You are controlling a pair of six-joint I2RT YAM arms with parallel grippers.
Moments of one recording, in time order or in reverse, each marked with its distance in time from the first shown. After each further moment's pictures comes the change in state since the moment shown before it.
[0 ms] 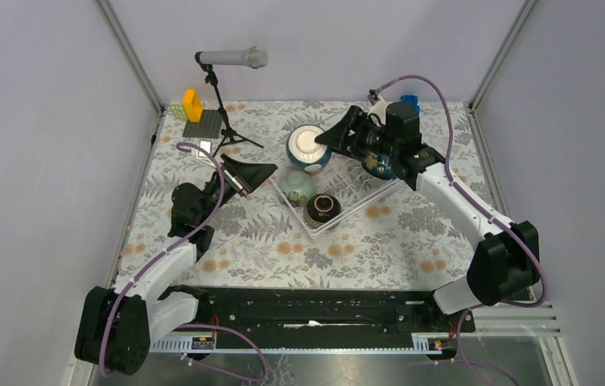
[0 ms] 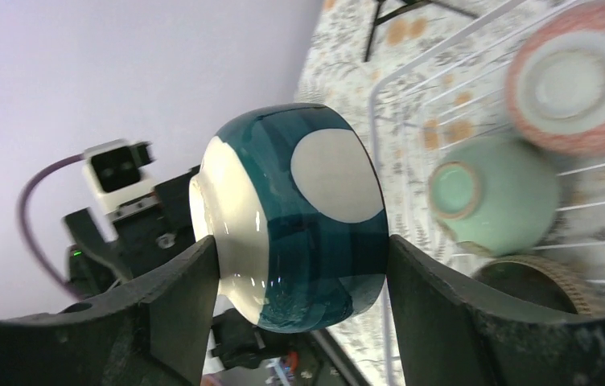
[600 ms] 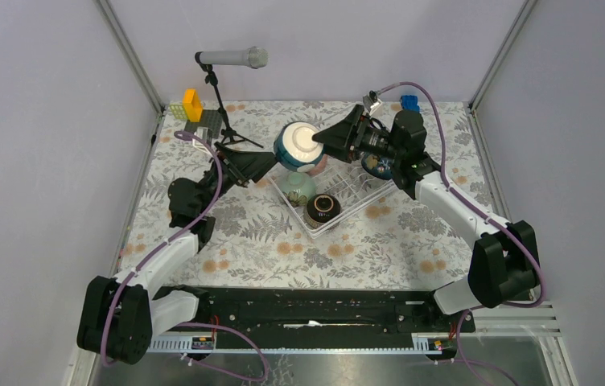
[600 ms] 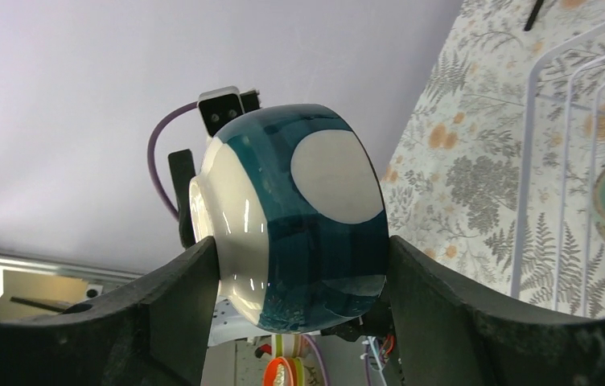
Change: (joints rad) left arm 0.000 0.089 0.089 0.180 0.069 -0.221; right arm -0.013 -0.015 -0.151 0.447 -0.256 0.372
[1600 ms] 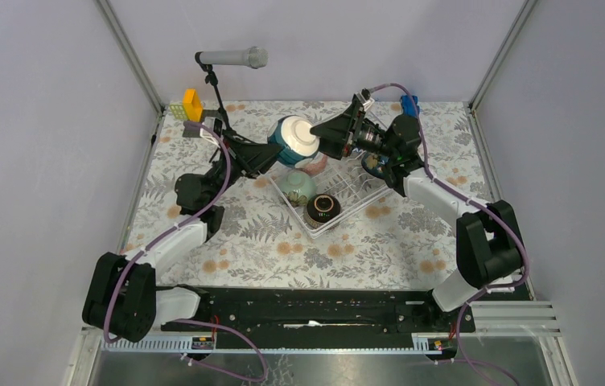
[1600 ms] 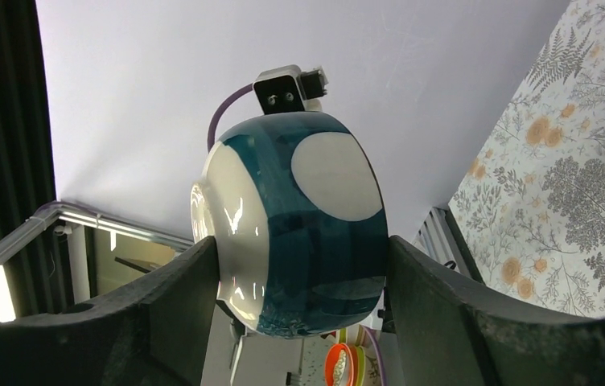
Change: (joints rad) left arm -0.064 0.115 0.079 0.204 -0.014 -0.179; right arm 0.008 0.130 -0.021 0.417 -0.101 0.325
